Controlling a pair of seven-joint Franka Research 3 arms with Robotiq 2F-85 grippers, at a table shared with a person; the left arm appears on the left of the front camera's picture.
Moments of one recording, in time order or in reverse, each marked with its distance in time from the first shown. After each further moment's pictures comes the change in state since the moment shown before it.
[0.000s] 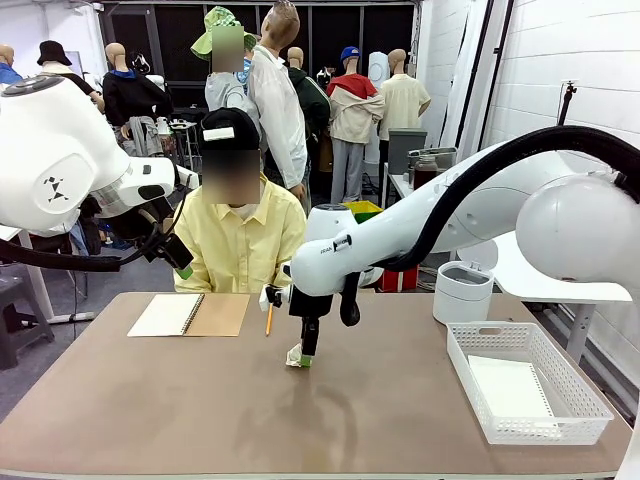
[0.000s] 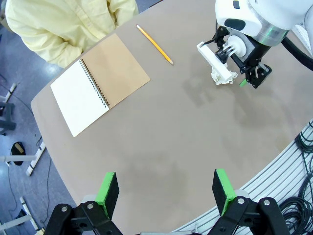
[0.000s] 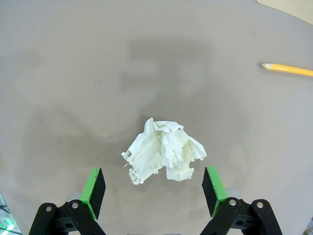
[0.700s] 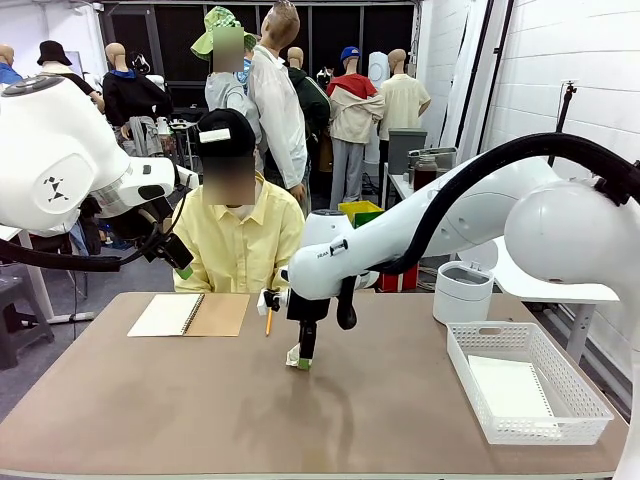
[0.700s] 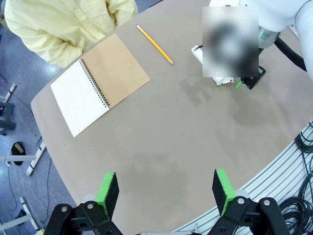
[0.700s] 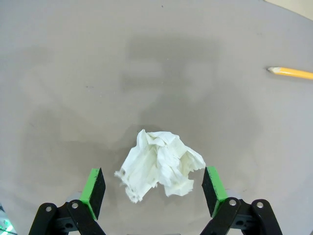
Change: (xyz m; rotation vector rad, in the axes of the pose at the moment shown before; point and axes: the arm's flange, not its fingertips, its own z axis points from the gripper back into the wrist) left arm 0.000 0.000 0.000 0.000 0.000 0.000; right arm 0.002 -0.007 -0.017 0.023 0.007 -0.001
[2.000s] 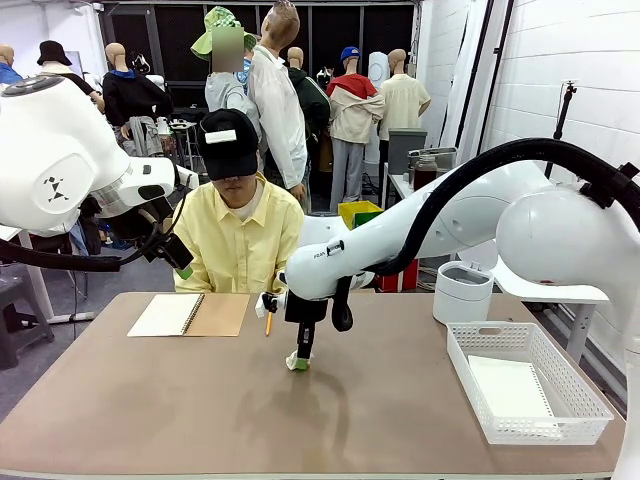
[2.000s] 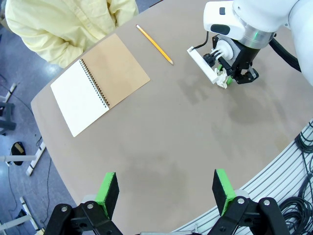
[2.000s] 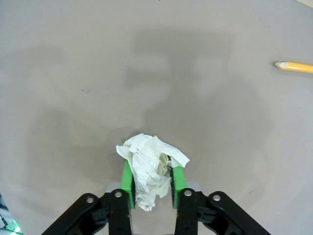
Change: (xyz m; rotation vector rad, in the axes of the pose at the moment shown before) left arm 0.000 0.000 0.000 0.000 0.000 0.000; right arm 0.004 -0.005 -0.006 0.031 0.025 -0.043
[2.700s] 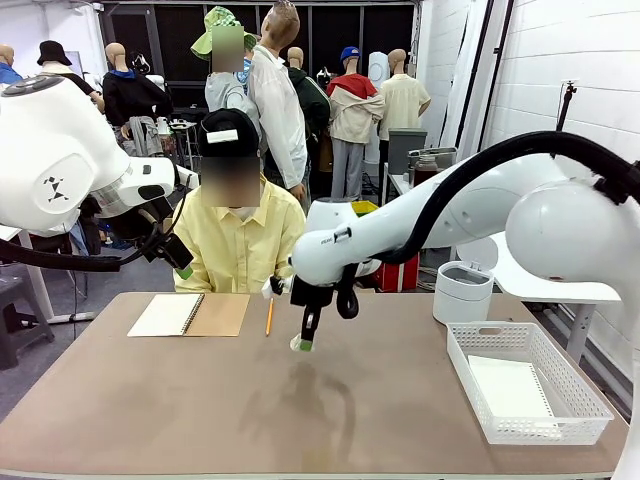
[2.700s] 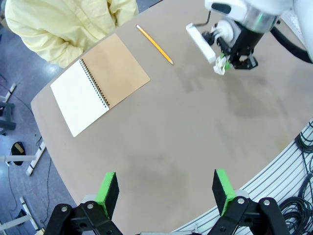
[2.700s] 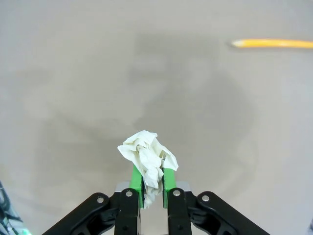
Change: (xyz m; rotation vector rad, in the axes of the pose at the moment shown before) left arm 0.000 0.000 0.000 0.000 0.000 0.000; right arm -0.013 -0.015 0.038 -0.045 -0.025 -0.120
